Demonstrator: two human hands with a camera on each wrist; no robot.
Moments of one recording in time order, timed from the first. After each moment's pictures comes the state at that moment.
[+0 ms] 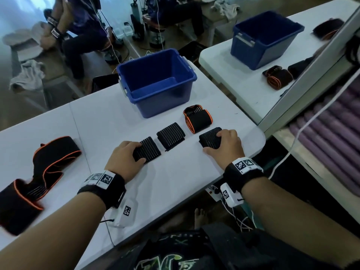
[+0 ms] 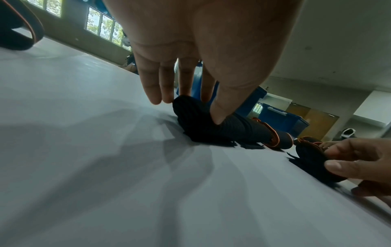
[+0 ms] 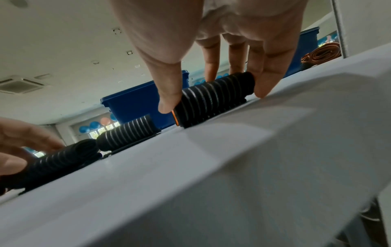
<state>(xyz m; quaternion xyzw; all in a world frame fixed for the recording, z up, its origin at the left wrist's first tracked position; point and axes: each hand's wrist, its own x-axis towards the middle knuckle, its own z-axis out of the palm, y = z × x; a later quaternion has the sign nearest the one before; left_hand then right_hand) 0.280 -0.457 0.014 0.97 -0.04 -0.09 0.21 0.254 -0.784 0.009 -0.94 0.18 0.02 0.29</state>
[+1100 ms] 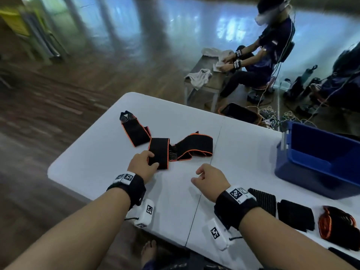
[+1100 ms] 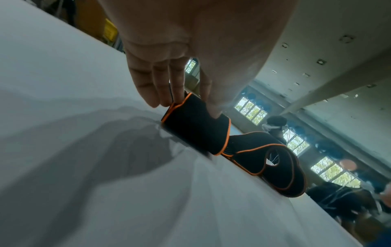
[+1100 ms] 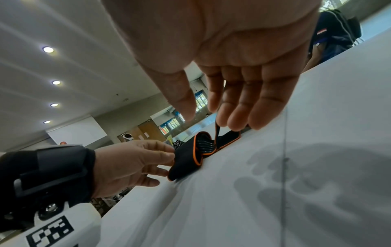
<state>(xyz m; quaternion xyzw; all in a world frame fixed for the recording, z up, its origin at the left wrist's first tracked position) 0.125 -0.215 0.024 0.84 0.44 0.07 0.32 0.256 -0.431 0.065 -0.87 -0.28 0.29 0.27</state>
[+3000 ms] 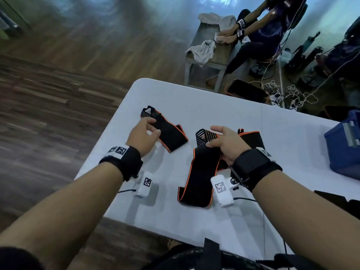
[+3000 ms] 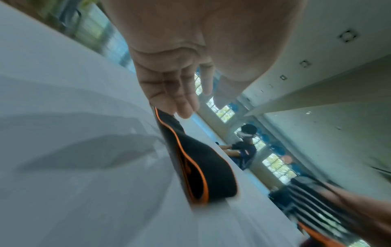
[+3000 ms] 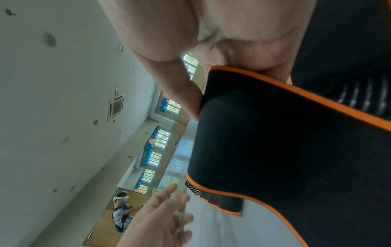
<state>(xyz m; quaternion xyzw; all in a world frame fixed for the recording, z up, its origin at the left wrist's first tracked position) 0.126 0.012 0.020 0.82 0.33 0.13 0.45 0.266 -0.221 0.070 -0.70 -0.01 0.39 0.60</state>
